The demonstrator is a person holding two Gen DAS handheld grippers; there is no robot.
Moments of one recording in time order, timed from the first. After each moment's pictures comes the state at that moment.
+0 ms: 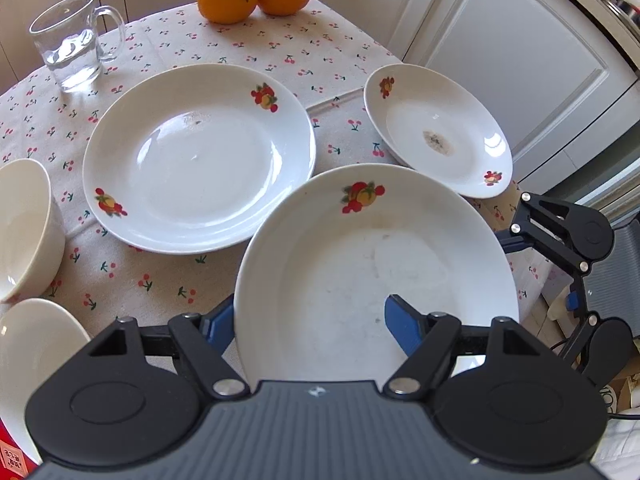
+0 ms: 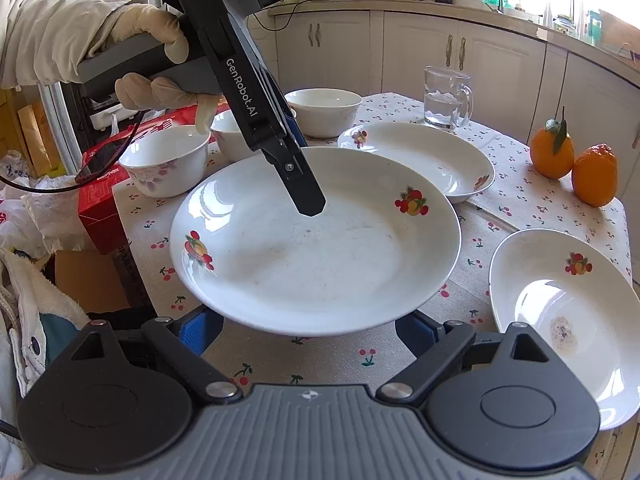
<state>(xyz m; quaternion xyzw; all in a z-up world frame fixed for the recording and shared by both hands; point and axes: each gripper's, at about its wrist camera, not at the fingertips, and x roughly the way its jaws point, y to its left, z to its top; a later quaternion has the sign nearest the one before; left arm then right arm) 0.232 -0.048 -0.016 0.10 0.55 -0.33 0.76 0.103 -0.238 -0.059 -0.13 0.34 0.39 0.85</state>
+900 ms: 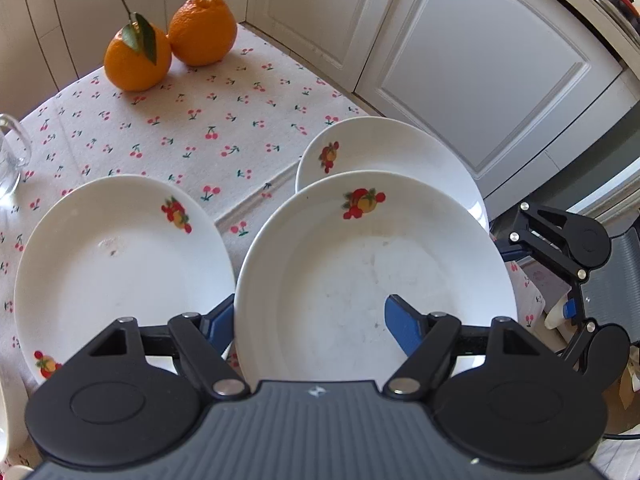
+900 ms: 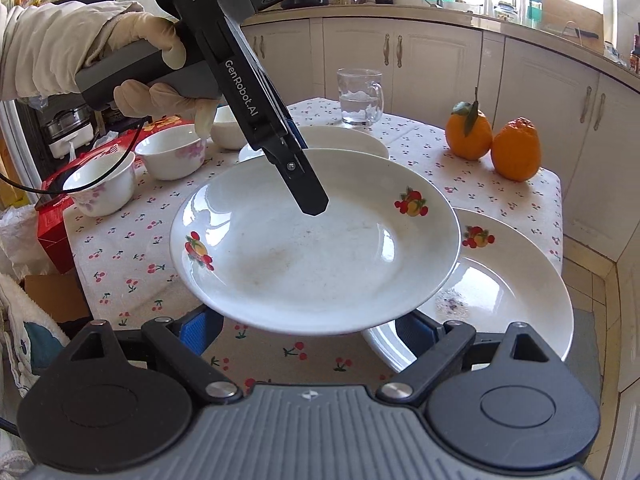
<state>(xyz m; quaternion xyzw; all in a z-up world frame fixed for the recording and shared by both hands) 0.281 -0.147 -0.005 0.13 0.53 -0.38 0.74 0.124 -0.314 -0.049 -0.10 0.34 0.33 0.88</state>
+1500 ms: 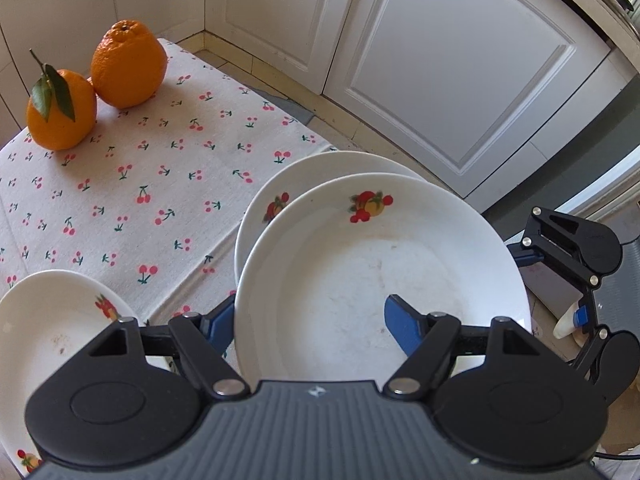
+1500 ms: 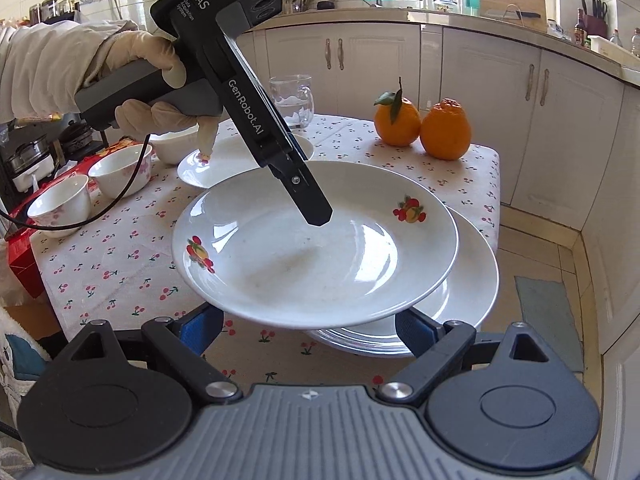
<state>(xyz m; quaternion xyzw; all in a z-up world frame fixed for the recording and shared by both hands) 0.303 -0.218 -0.016 0.16 0.52 -0.42 0.72 0.122 -0.364 -0.049 -0.06 0.34 0.26 0.90</state>
